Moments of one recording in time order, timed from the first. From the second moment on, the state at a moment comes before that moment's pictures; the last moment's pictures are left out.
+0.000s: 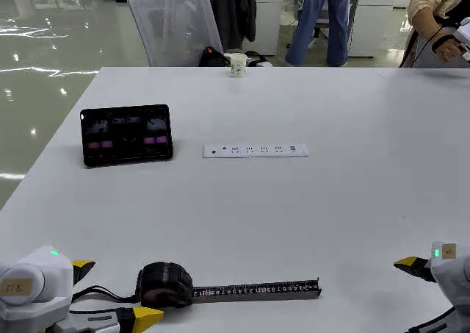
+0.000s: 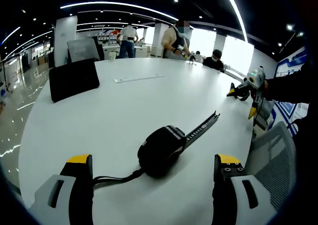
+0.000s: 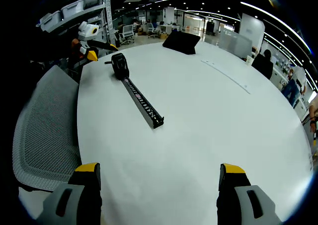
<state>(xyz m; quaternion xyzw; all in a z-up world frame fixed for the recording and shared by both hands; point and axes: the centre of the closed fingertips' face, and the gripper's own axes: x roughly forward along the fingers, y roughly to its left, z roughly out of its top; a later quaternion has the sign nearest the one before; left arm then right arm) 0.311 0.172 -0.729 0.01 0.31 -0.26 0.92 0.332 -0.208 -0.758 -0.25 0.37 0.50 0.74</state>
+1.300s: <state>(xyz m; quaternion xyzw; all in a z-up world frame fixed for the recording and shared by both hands) 0.347 0.137 -0.749 -0.02 0.28 -0.11 0.95 0.375 -0.142 -0.772 -0.33 0.35 0.57 0.67</state>
